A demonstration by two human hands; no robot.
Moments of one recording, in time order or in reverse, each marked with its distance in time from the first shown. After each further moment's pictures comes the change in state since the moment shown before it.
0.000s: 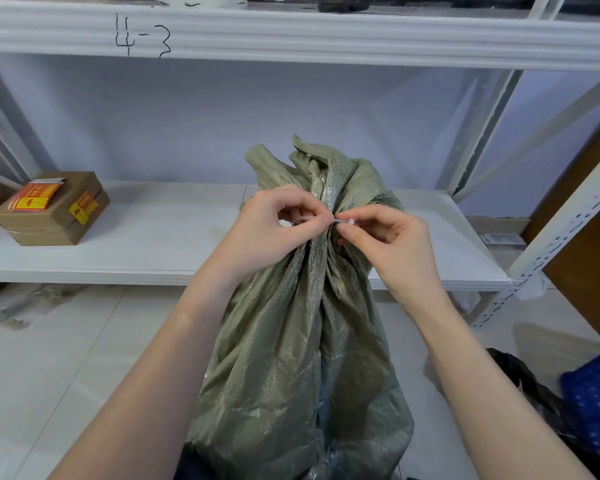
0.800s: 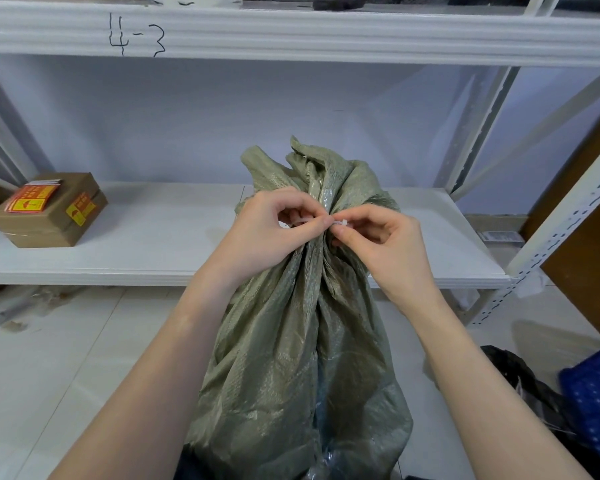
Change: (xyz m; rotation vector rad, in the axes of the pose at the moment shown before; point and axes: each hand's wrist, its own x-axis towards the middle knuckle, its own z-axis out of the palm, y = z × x) left_hand 0.000 0.001 0.002 0.056 -0.009 -0.003; right_hand -0.002 0.001 0.003 -0.056 0.001 -0.019
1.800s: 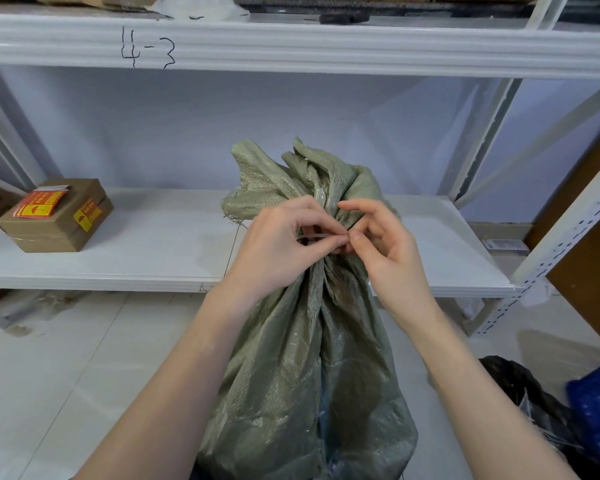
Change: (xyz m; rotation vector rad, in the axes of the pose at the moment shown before) left_hand -0.005 0.004 0.009 0.141 0.085 0.121; right_hand 0.002 0.006 0.006 0.039 -0.058 -0.127
